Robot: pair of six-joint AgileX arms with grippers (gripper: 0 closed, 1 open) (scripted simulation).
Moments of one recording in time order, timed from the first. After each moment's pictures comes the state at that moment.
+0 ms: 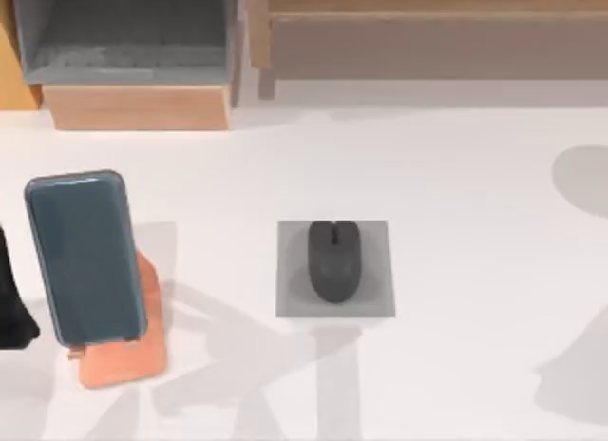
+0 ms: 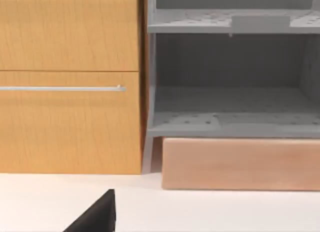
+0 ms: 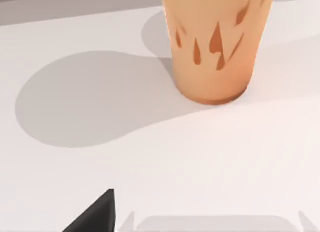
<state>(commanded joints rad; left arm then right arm) 0.00 0.00 0.00 0.00 0.00 0.00 -0.39 1.25 0.06 0.80 -0.23 -0.02</state>
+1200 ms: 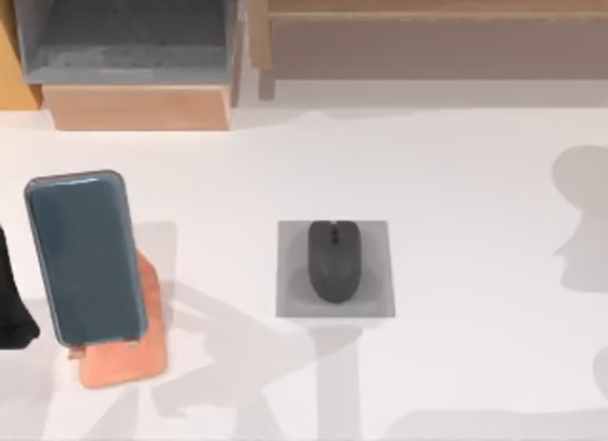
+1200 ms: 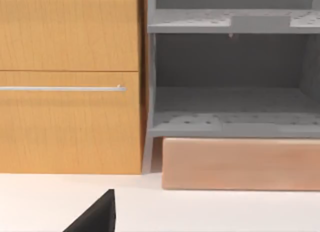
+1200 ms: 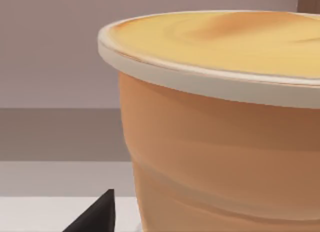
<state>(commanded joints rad) 0.00 0.00 0.00 0.00 0.00 0.00 -0.38 2.21 0.53 1.69 -0.34 0.00</state>
